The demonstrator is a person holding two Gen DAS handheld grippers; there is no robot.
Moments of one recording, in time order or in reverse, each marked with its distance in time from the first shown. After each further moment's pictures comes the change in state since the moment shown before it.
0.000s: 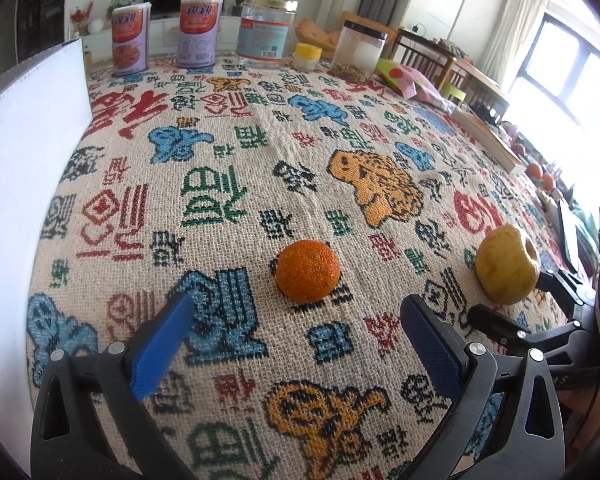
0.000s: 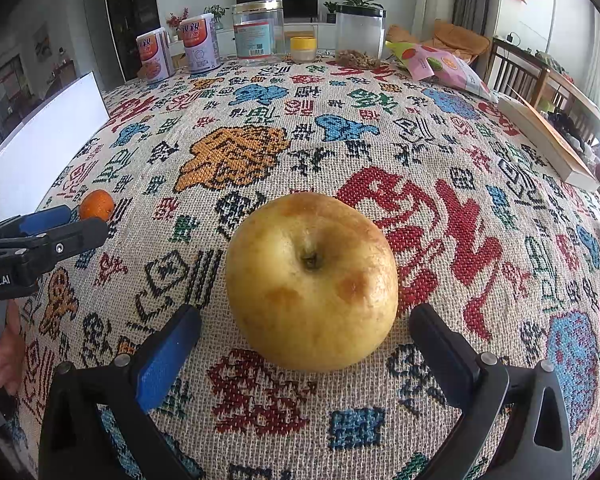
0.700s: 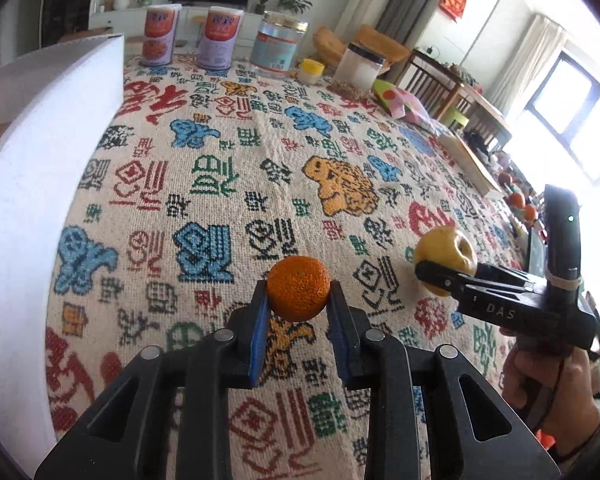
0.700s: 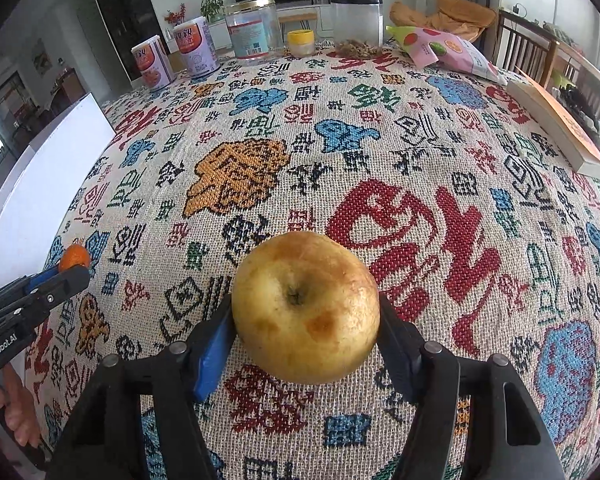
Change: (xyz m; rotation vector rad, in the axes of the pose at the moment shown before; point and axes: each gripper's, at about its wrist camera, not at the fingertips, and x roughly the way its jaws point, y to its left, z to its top) left arm -0.080 -0.022 -0.016 -0.174 -0.013 -0.073; right arm -0.010 -0.006 0.030 0.057 0.084 0.104
